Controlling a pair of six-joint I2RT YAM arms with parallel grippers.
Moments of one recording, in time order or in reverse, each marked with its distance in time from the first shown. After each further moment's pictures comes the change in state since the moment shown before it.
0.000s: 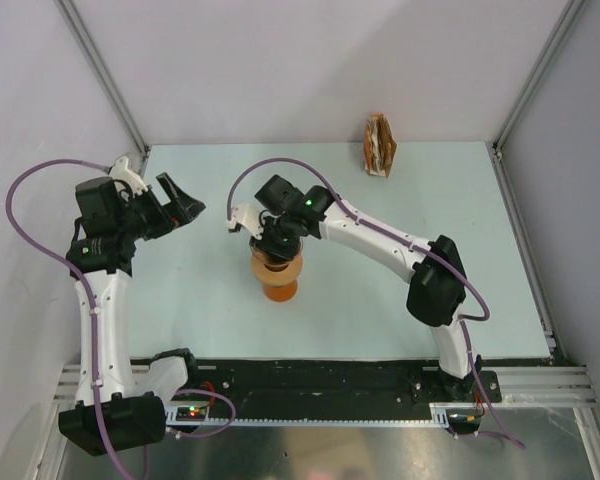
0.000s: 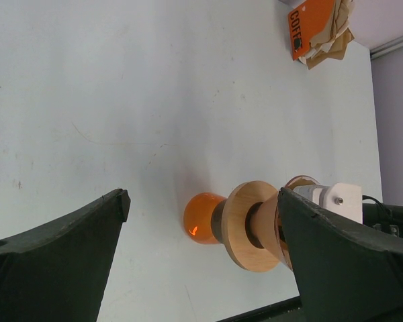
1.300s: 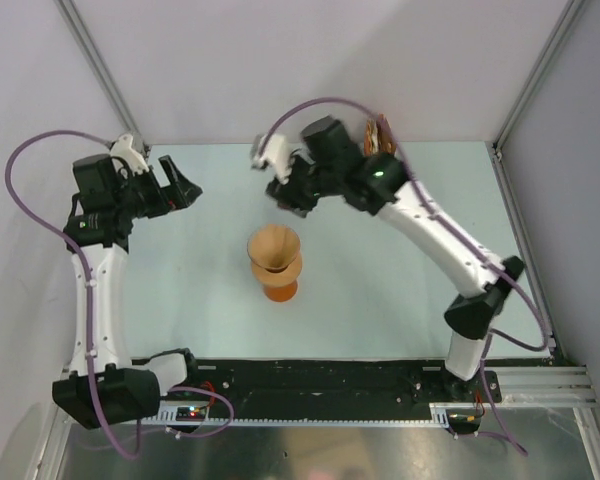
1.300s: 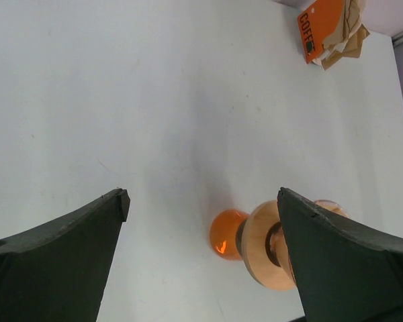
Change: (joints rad) left arm -0.008 0.116 0.101 0.018 0.005 0.120; right arm -0.043 -0.179 0.219 -0.021 0.083 -0.039
